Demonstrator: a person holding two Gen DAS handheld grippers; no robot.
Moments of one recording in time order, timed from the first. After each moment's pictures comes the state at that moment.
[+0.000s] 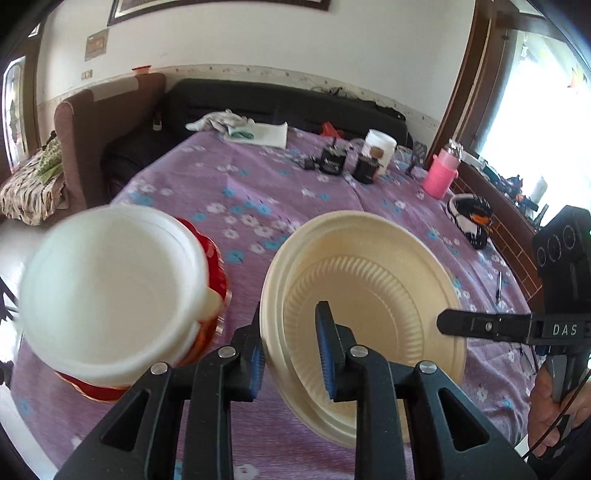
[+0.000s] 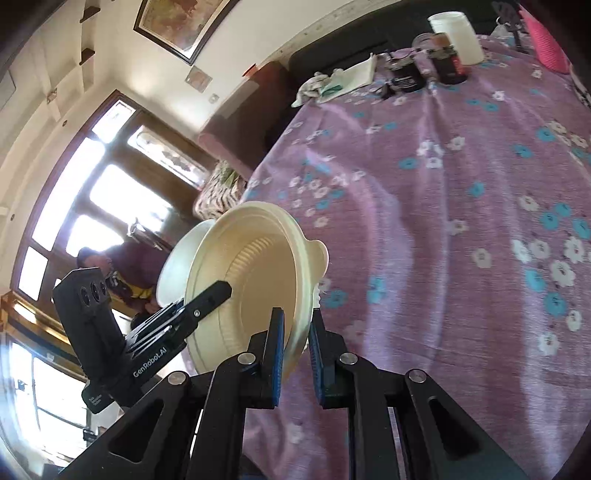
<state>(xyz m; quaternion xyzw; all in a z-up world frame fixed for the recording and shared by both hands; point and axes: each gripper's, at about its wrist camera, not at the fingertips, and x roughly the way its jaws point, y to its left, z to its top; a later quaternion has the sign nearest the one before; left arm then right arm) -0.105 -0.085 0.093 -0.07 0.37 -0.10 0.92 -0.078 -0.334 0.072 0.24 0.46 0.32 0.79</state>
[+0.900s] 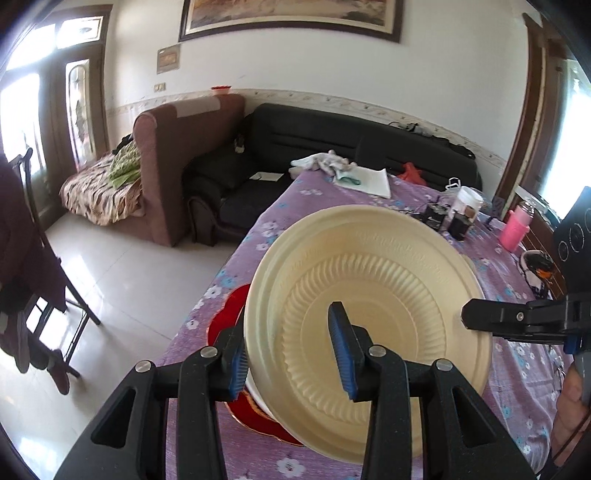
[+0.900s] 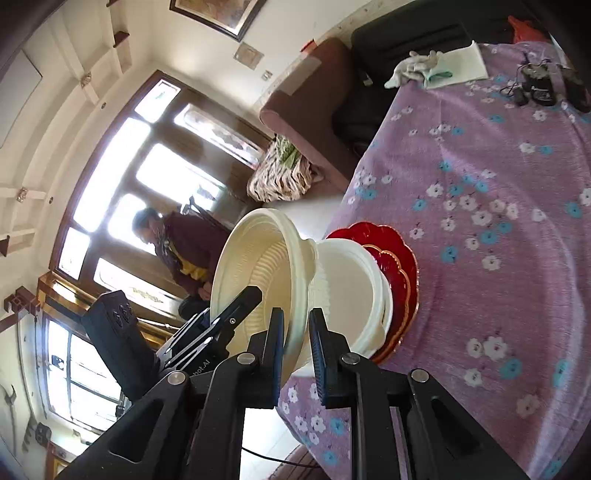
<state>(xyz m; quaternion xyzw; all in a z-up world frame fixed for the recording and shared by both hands) -0.102 0.051 0.136 -0.07 0.34 0.04 0.94 -0.027 -0.180 0.129 0.25 0.46 0.42 0.74</state>
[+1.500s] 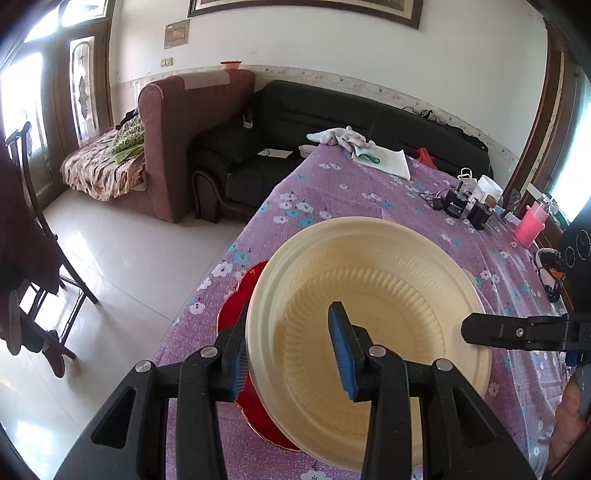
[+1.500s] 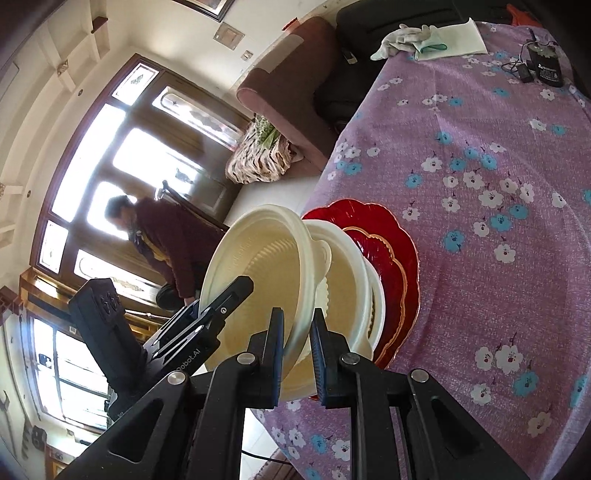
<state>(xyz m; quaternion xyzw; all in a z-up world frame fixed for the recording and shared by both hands) -0.079 0.074 0.097 -0.09 0.38 0.04 0.92 -0.005 -0.146 0.094 0.22 0.50 0.40 0.74</state>
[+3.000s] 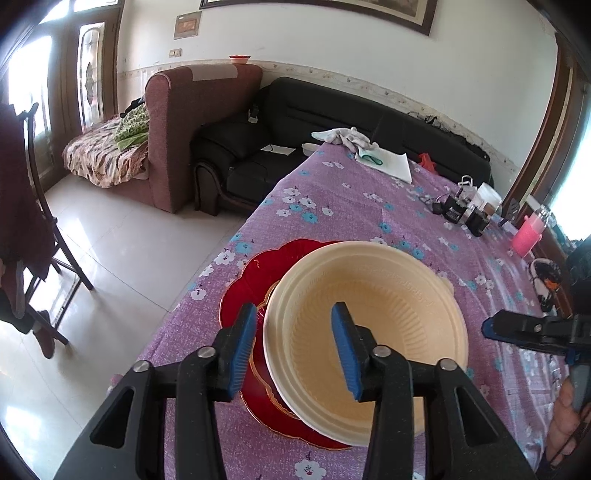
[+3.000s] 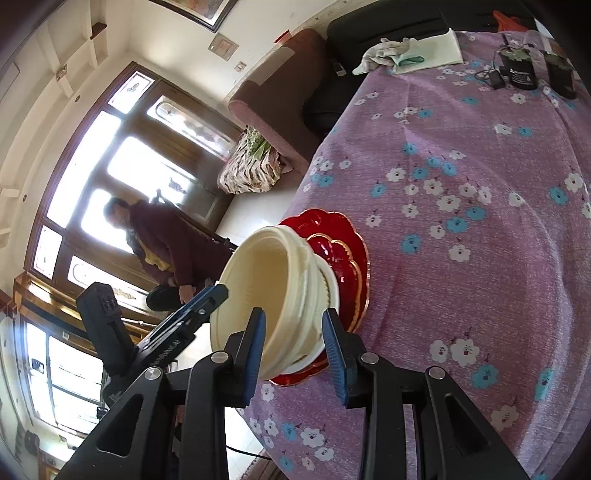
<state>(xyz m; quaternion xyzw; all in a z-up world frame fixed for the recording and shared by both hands) -0.084 0.087 0.096 -0.12 0.37 0.03 0.92 -0.003 -0.188 0.087 0.22 0.49 0.38 0.75</state>
